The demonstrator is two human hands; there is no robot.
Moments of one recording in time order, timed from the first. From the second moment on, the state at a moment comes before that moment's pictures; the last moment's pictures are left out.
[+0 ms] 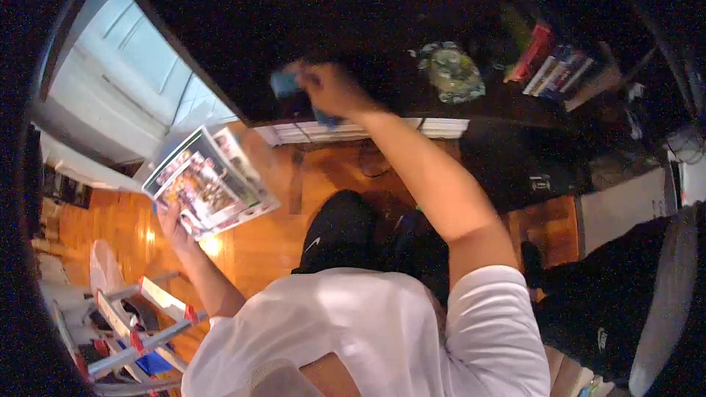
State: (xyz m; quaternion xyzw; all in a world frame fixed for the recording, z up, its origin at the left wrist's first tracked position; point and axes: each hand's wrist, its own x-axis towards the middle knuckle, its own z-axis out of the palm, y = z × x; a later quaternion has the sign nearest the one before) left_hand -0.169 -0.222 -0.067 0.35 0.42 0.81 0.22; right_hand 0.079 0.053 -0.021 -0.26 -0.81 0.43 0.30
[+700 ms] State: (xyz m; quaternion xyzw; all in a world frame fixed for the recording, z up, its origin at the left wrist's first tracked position) left_hand -0.176 -0.216 -0.071 0.40 0.36 0.81 0.25; right_hand 0.115 0.051 -0.061 -0.31 -0.90 0.24 0.21
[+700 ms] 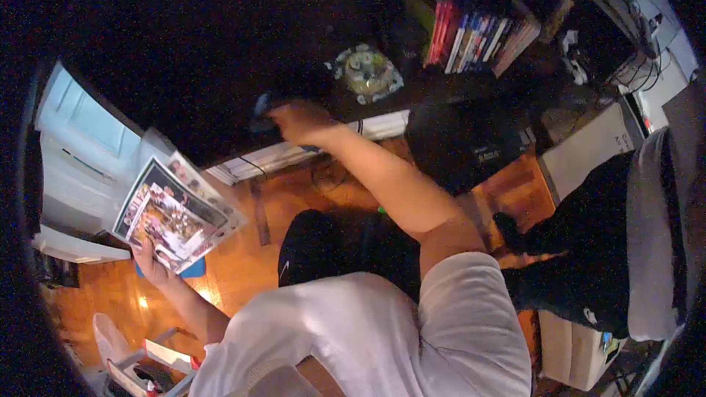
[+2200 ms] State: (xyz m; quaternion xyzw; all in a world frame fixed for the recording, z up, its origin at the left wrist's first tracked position) left_hand -0.166 -0.214 -0.070 0.38 0.36 0.81 0.25; right_hand 0.258 -0.052 0.198 -0.26 -0.69 -0.20 0.65
